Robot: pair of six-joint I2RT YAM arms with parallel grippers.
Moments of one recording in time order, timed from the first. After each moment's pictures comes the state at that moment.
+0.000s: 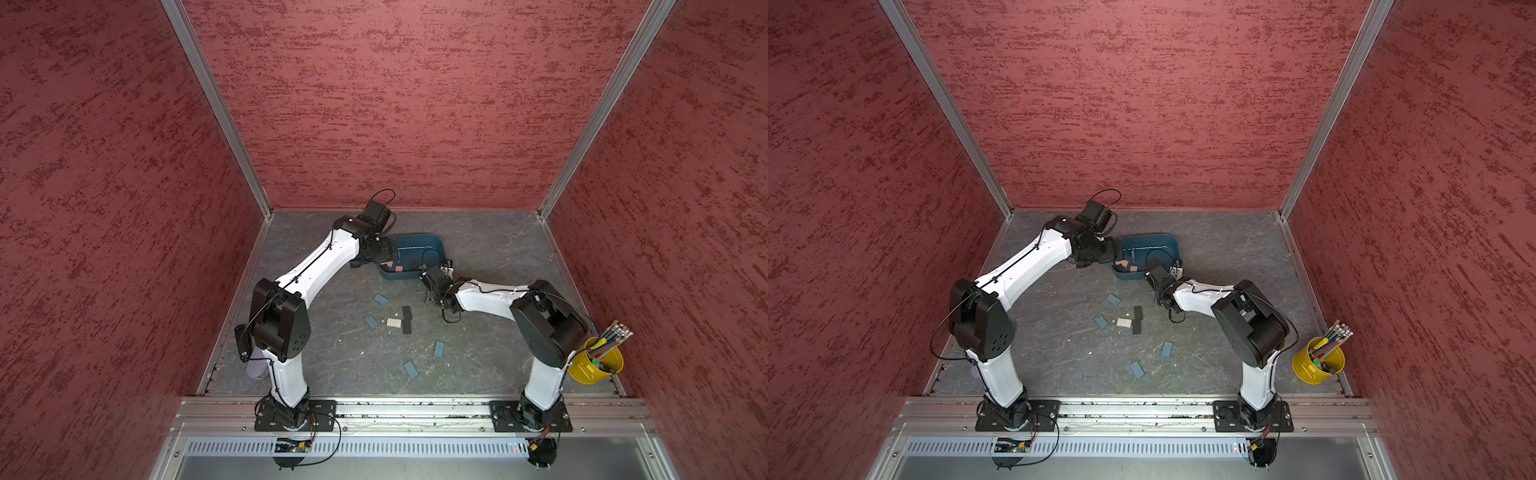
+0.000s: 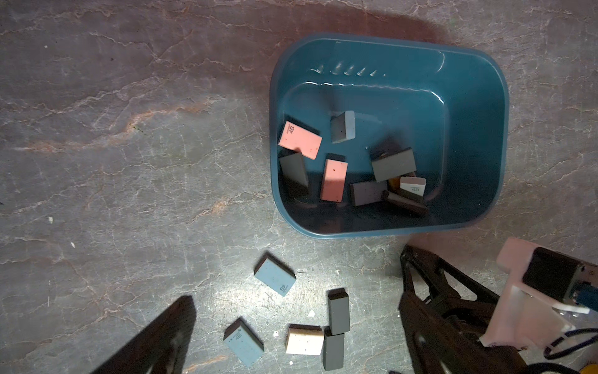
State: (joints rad) left arm -0.49 1.83 1.70 -1.01 -0.05 -0.60; right arm 0.67 1.86 1.06 -0.35 0.36 0.81
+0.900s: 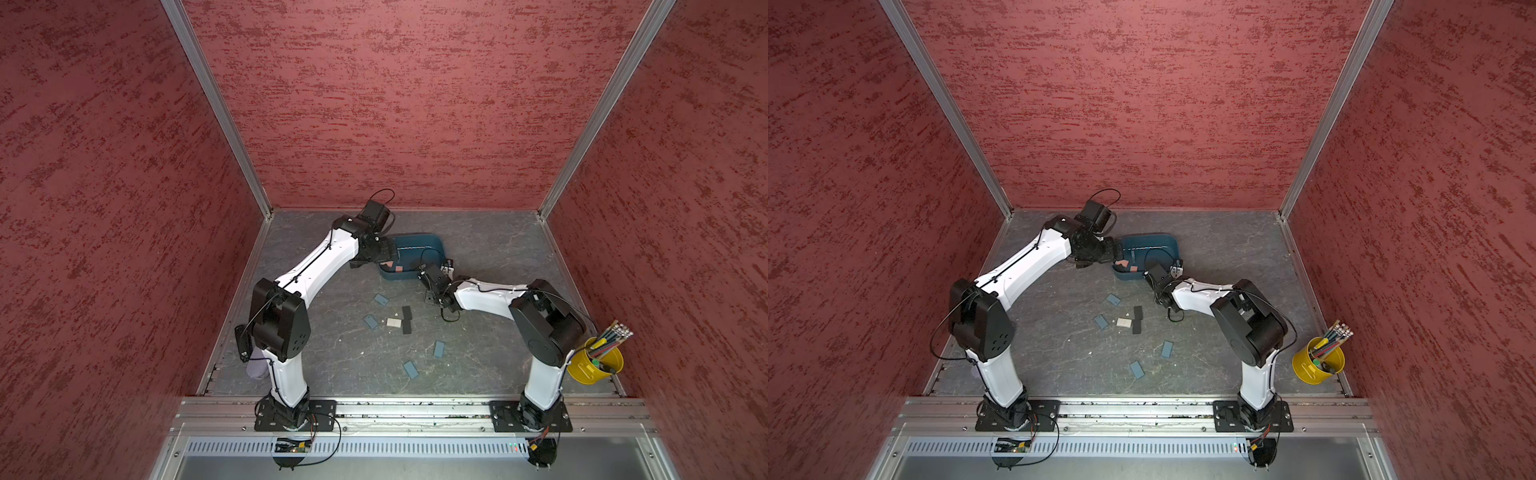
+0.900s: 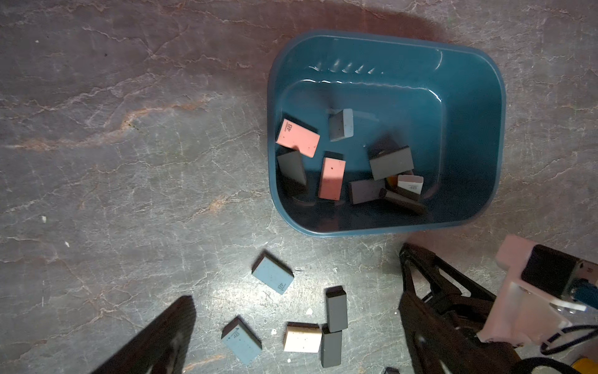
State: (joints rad) left arm -0.48 1.83 1.70 -1.01 -0.03 -0.60; right arm 0.68 1.86 1.07 -0.37 0.37 0.84
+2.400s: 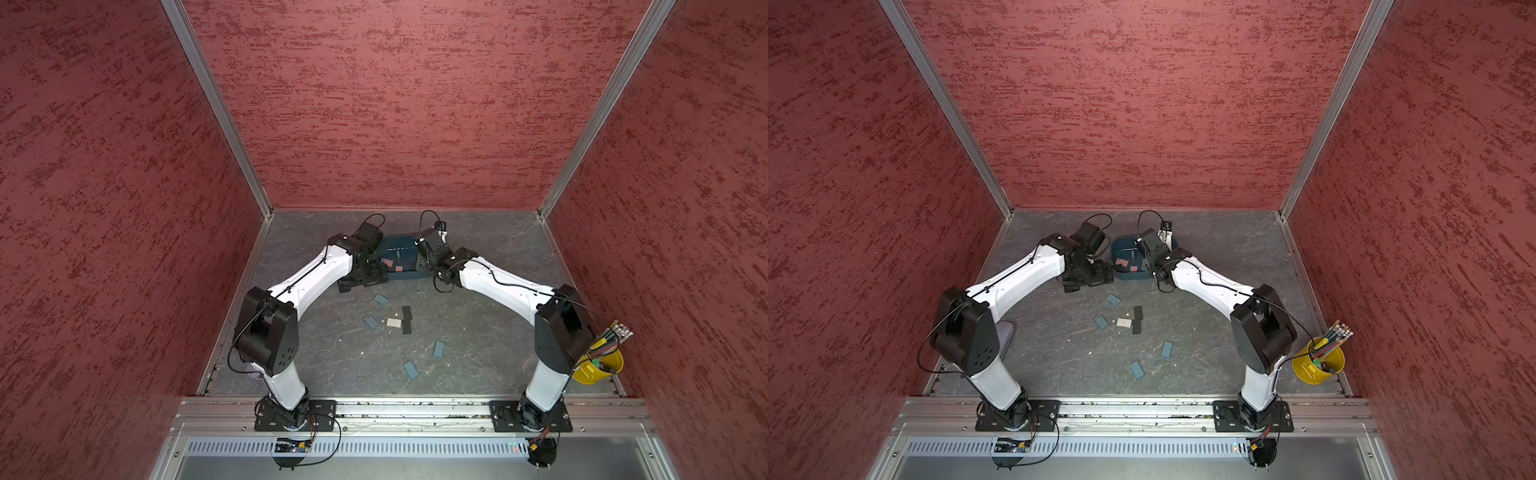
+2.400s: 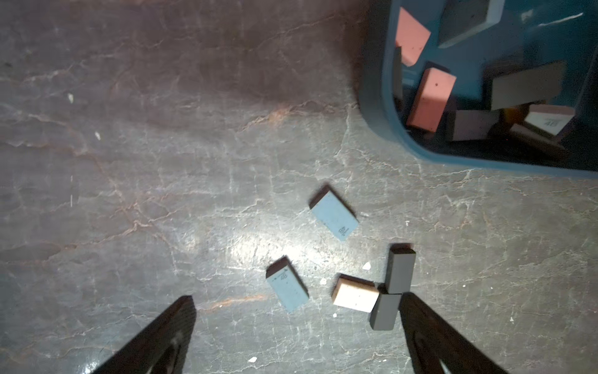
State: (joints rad) left arm -0.49 1.65 1.34 -1.02 -0.05 -0.71; right arm 0.67 1.83 1.45 -0.50 0.40 0.69
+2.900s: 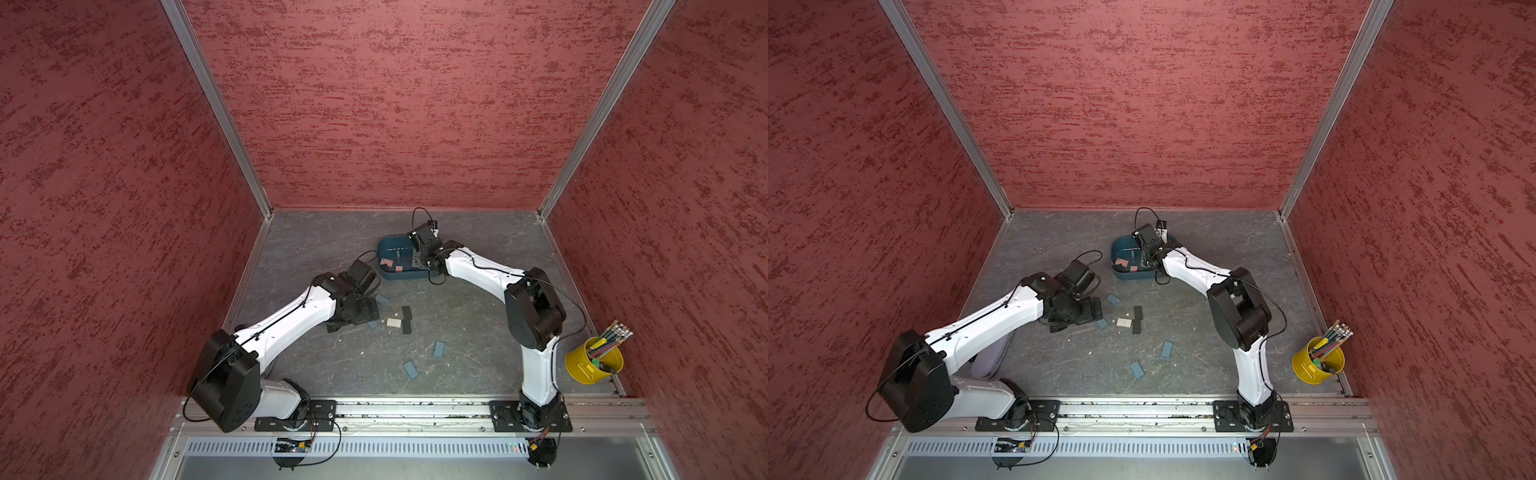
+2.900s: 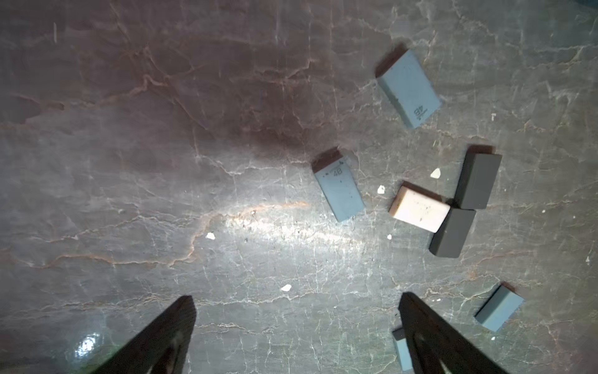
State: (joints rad) left arm -0.63 1.34 0.95 -0.98 -0.05 -0.87; right arm 0.60 2.04 1.58 -0.51 0.34 0.62
